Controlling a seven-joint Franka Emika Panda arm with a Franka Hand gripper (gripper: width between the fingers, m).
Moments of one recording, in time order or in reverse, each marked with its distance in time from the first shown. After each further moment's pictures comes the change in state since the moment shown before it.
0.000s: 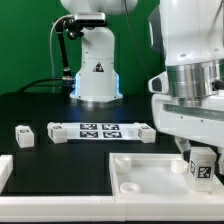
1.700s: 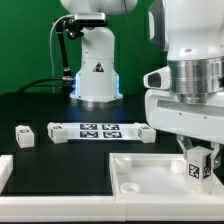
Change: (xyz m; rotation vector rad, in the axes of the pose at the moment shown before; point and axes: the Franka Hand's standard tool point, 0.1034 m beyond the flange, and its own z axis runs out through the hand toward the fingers) arm 0.007 -0.003 -0.011 -0.054 -0.015 0.182
